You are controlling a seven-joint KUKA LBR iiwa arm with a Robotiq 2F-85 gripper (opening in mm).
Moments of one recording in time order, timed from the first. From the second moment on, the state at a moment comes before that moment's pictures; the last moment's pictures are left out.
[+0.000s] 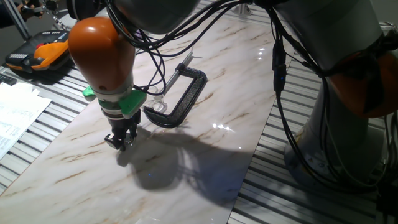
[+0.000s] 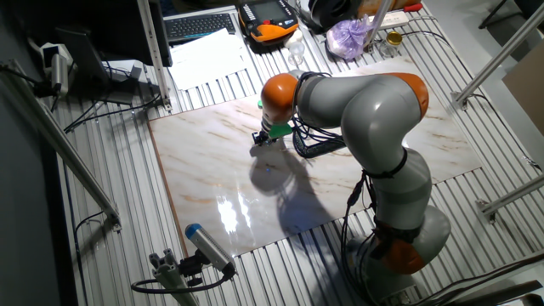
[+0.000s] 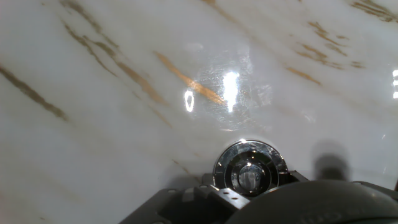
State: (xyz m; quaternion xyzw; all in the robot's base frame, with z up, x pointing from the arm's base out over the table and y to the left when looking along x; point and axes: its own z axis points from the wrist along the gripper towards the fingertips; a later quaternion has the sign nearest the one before) arm 0.554 0.197 0.023 0.00 1.00 0.00 0.05
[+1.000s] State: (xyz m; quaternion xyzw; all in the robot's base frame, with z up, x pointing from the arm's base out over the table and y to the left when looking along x) arm 0.550 0.195 0.073 0.00 1.00 0.00 0.04
